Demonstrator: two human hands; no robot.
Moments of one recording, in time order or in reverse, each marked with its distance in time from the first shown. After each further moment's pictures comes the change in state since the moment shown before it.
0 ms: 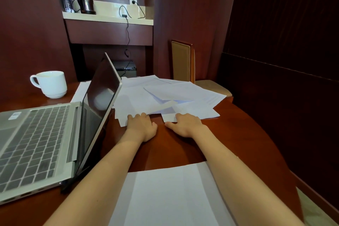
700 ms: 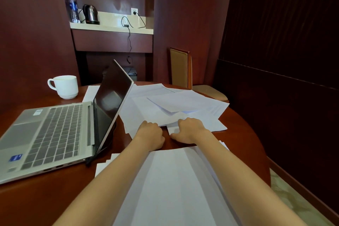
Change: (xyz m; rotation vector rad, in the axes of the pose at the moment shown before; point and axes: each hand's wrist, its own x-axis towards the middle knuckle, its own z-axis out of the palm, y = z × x) left_hand -0.083 0.021 -0.018 0.263 0.066 0.243; right_hand -0.088 -0.010 -0.013 -0.164 0.061 -0.079
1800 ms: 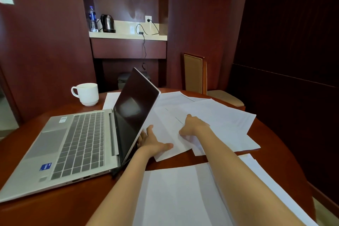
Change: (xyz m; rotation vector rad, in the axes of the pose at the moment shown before) left_hand -0.018 -0.052 0.022 -1.081 -0.112 -0.465; right_hand 0.092 -0.034 0.014 0.283 -0.096 0.281
